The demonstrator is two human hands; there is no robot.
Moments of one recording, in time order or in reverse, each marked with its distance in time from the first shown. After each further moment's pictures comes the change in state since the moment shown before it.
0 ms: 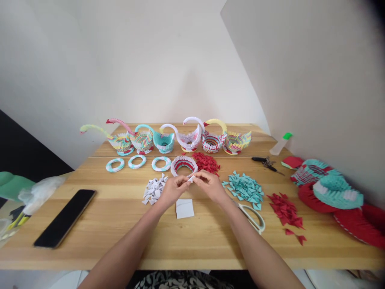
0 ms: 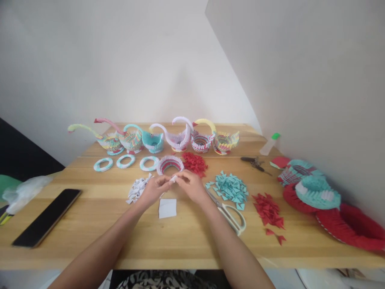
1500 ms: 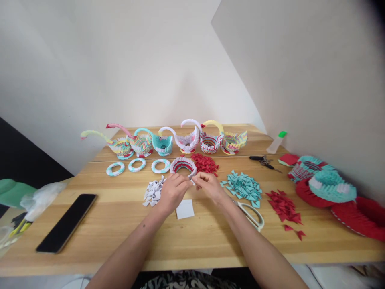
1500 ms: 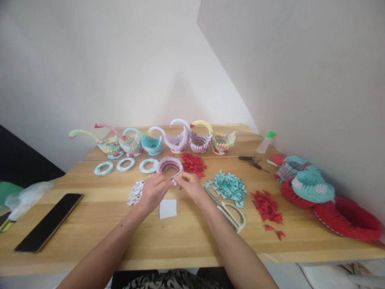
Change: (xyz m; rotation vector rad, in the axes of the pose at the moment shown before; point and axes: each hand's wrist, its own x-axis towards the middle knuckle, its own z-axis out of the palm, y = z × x) left_hand -0.007 0.004 -0.005 0.772 0.229 0.842; right_hand -0.003 -0.010 0.003 0.251 0.003 0.150
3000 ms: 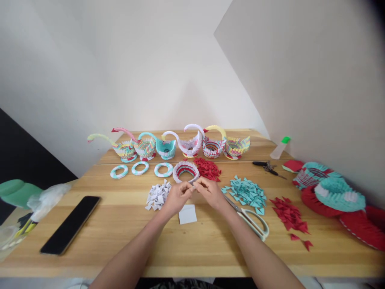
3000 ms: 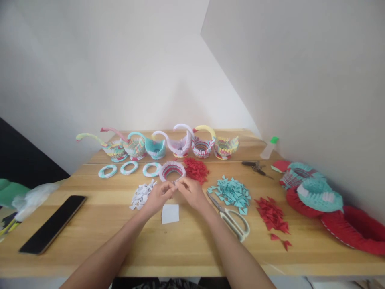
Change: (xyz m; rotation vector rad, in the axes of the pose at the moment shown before) left_hand 0.006 0.010 0.005 -0.745 -0.229 -0.828; right_hand -0.001 0.008 0.000 -0.339 -0.016 -0.184
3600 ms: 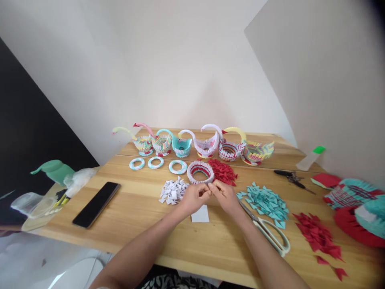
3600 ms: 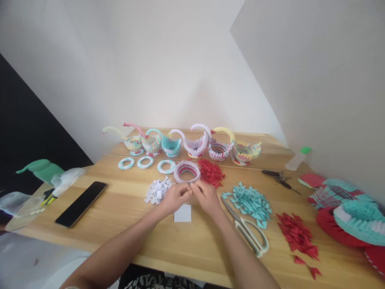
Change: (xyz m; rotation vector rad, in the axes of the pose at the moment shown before) left_hand -0.003 -0.003 0.009 0.062 0.021 0.107; right_hand -0.003 0.002 0.004 -0.119 0.039 -0.059
